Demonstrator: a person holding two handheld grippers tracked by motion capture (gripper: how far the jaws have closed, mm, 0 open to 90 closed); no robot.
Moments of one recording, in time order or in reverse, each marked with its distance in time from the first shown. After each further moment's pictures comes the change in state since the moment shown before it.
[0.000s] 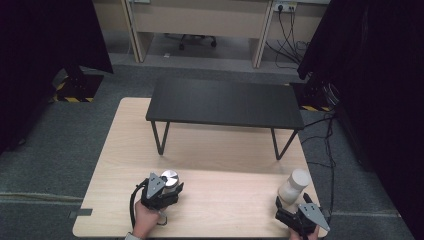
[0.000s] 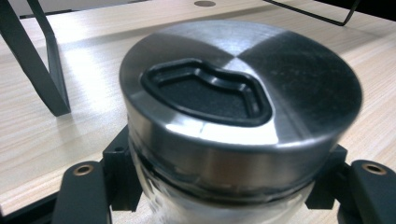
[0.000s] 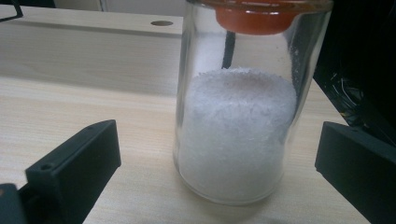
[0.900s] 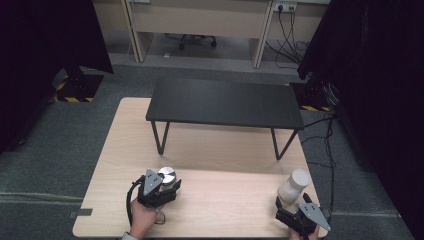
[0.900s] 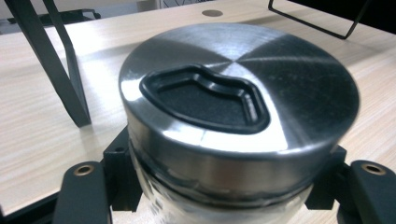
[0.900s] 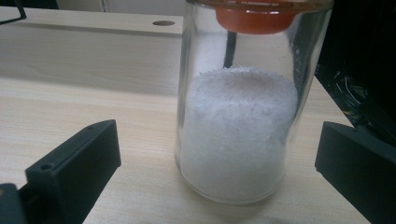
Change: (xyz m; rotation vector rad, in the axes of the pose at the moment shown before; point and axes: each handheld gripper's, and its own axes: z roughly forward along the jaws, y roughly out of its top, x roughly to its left) left arm -0.005 0.029 -0.018 0.010 0.032 -0.019; right arm -0.002 0.000 0.000 0.002 0.011 0.009
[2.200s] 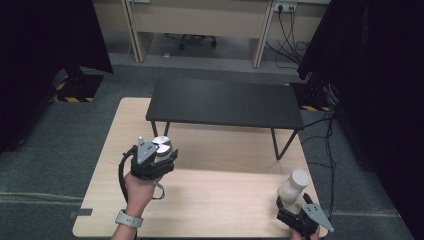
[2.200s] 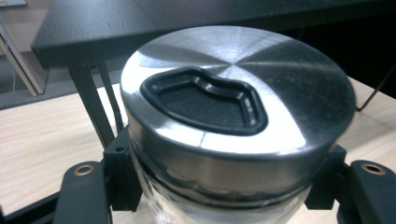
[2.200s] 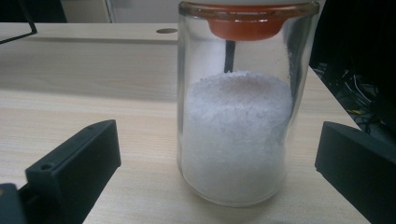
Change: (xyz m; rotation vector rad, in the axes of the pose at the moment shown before) left arm -0.004 0.101 -0.020 -0.057 0.100 -0.013; right arm -0.007 -0.003 -0.002 -0.022 0.025 0.048
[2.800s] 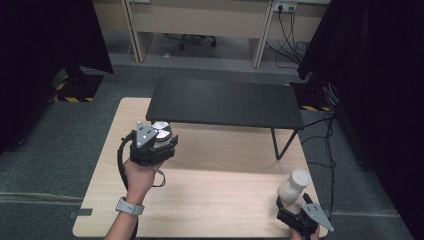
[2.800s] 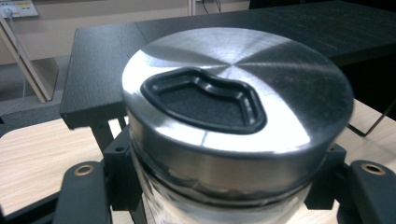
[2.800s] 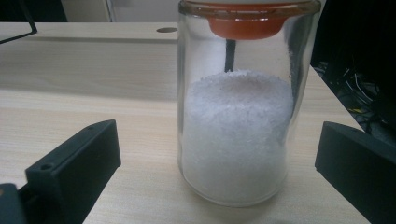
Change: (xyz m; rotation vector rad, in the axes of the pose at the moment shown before) left arm 0.001 0.039 0.004 -0.013 0.025 -0.010; right arm 0.000 0.001 0.000 0.006 0.002 -0.001
